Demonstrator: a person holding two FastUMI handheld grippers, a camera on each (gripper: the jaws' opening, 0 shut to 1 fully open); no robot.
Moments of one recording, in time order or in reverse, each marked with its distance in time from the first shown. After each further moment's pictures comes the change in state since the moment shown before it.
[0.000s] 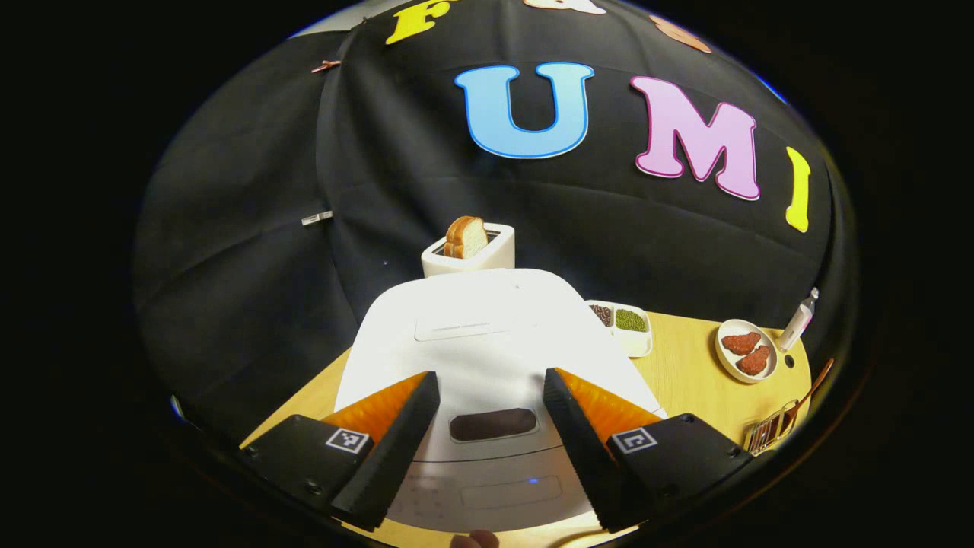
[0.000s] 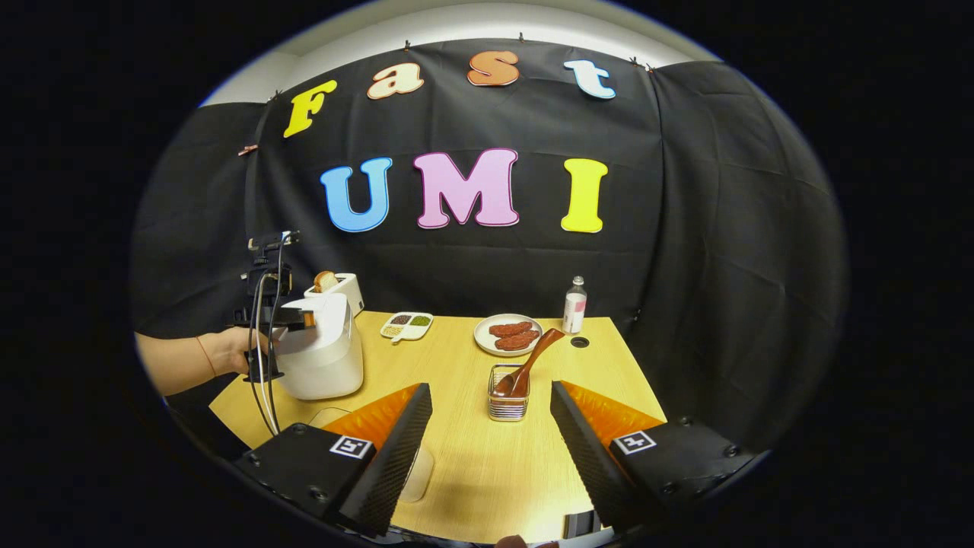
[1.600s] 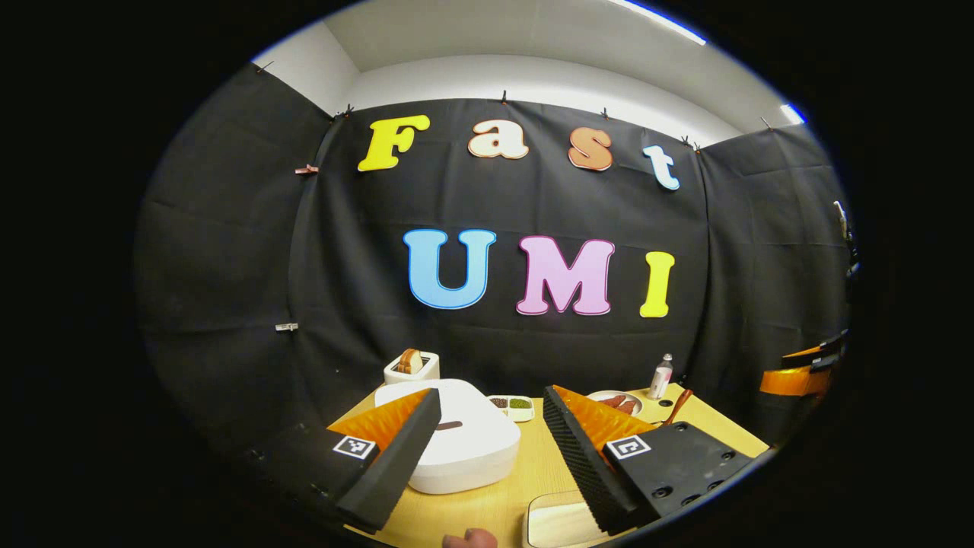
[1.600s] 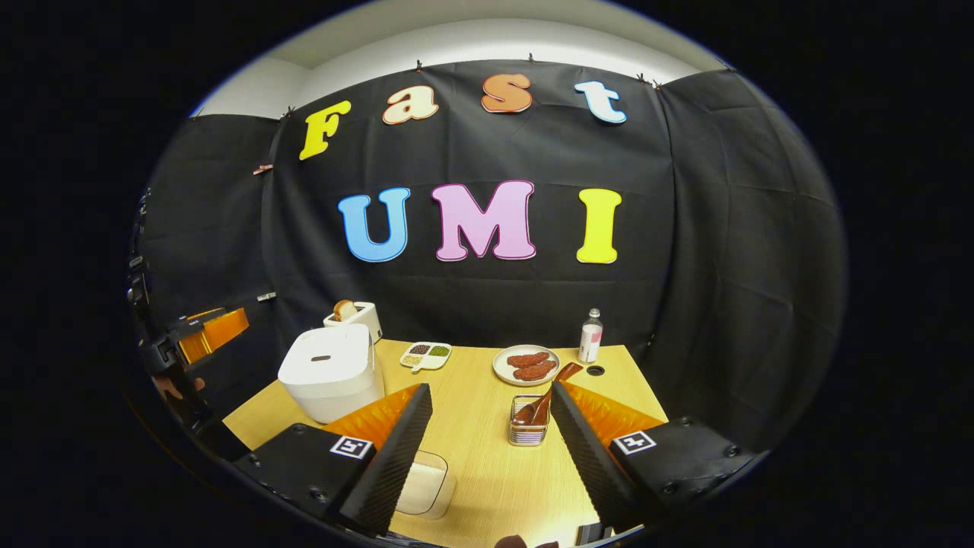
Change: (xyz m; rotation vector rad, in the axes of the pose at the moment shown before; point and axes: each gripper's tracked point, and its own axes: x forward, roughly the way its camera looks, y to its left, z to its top) left arm -0.310 -0.004 0.046 0.038 -0.499 -0.367; right arm -0.010 0.027 0.045 -0.003 -0.096 0.044
